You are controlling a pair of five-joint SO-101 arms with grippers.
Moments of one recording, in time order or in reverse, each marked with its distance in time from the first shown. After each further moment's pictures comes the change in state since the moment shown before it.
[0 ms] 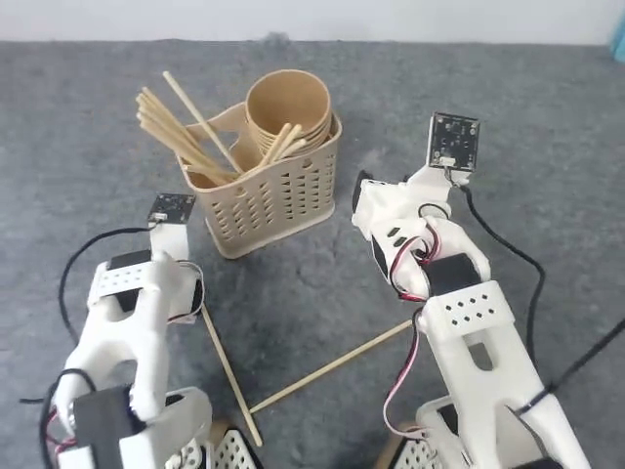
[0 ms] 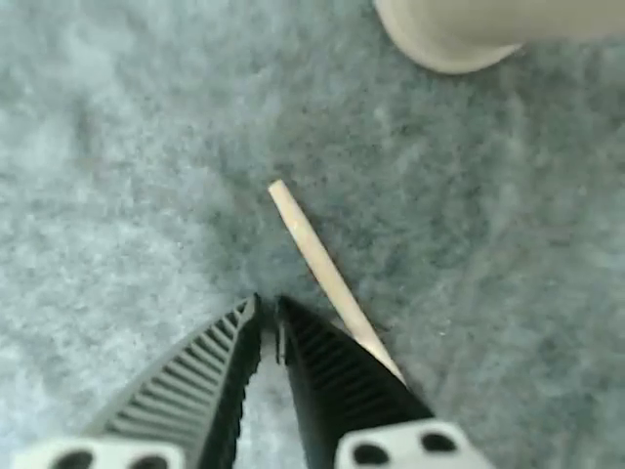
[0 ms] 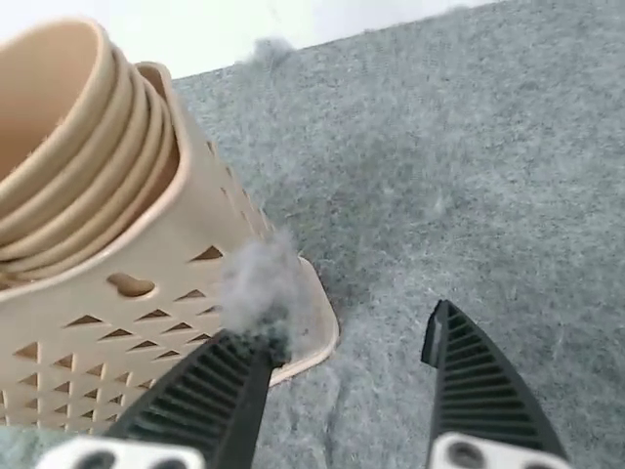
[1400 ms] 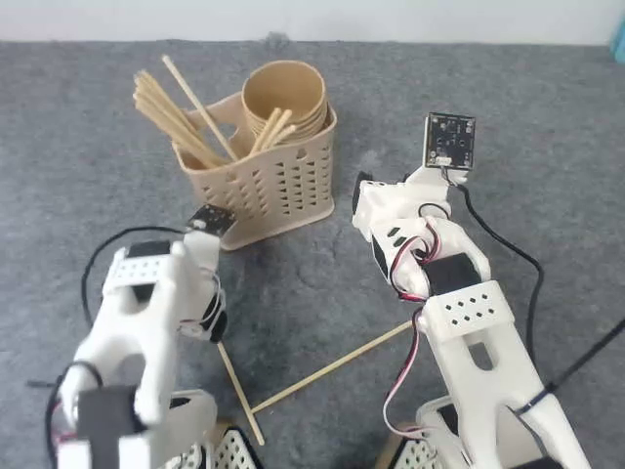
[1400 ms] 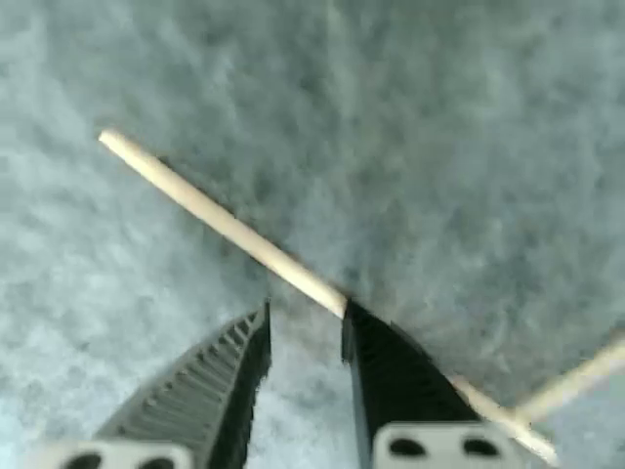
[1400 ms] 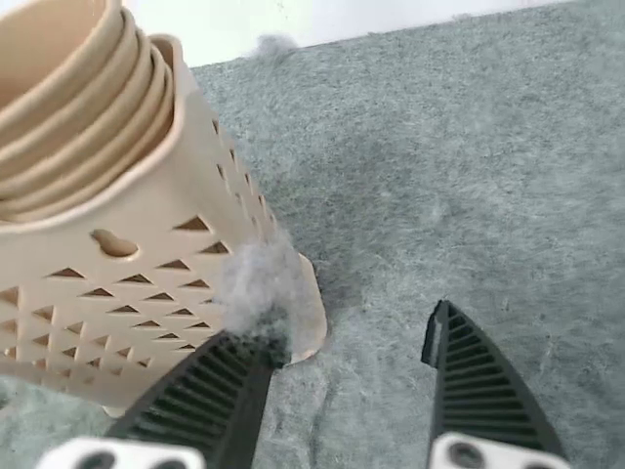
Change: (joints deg) left arm 7.3 3.8 -4.8 13.5 -8.0; right arm 0.0 0.0 0.0 0.0 4.0
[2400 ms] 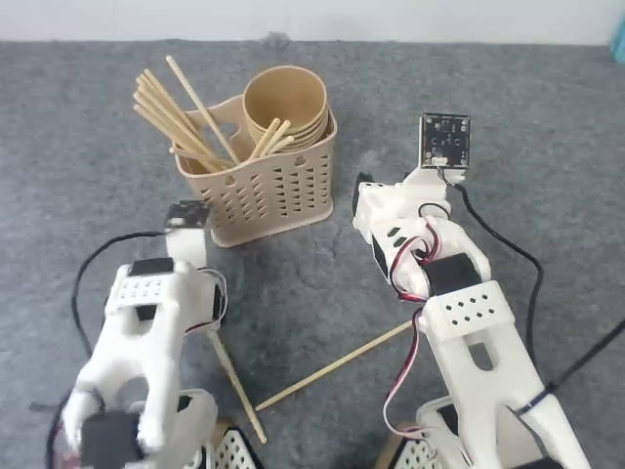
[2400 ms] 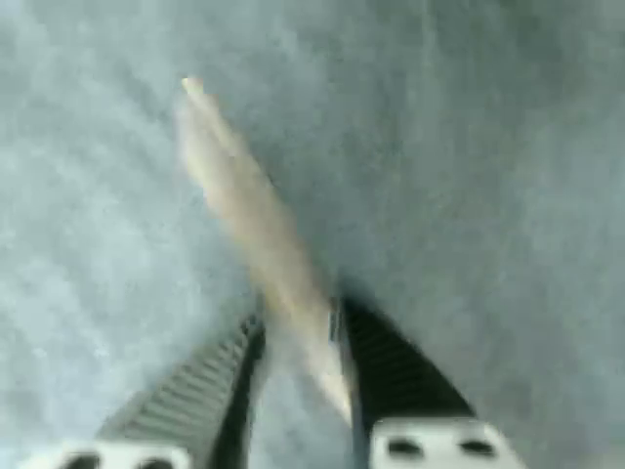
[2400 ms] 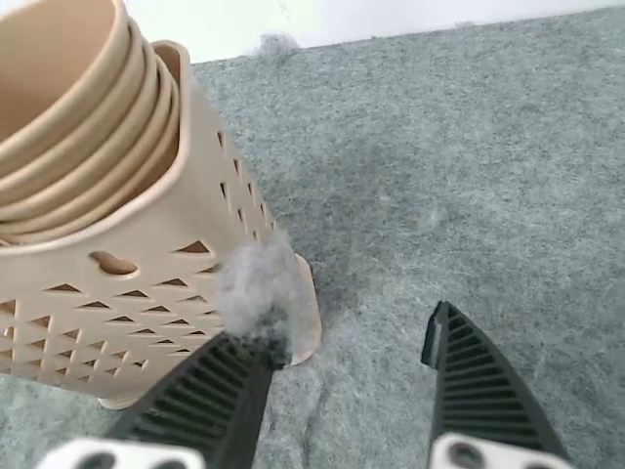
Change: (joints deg) left arm 0.5 -11.4 8.6 -8.3 19.8; right arm 0.0 0.0 0.0 0.0 1.5
